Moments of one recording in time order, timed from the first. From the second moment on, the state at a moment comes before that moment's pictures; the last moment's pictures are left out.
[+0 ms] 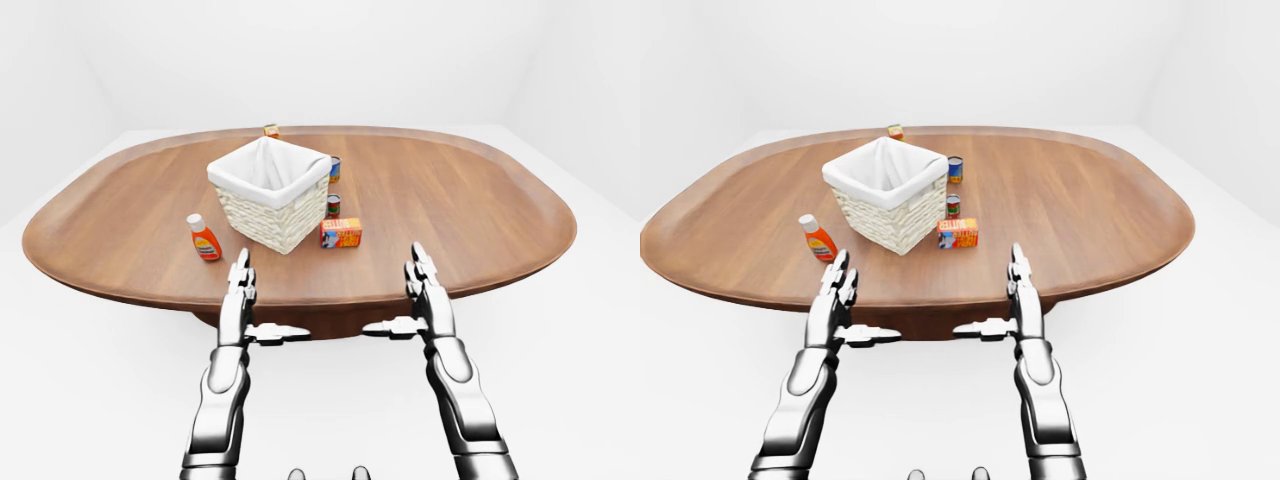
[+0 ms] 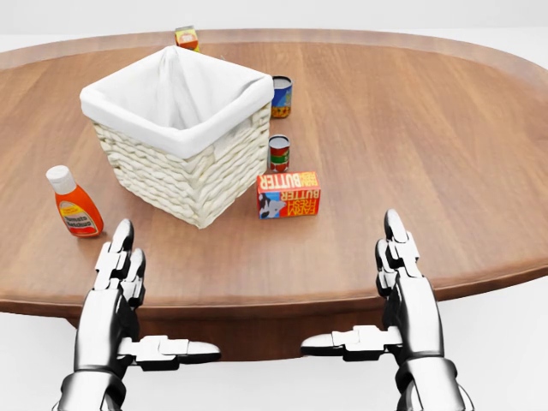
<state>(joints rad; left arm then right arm) 0.00 0.01 0.01 0.00 -0.01 0.00 -0.02 0.00 -0.01 -0.01 -0.02 0.01 0.02 0.01</state>
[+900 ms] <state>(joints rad) -0.19 0.08 0.11 -0.19 -0.08 0.09 -0.04 -0.11 -0.07 -0.11 -0.36 0.14 0.09 0.07</state>
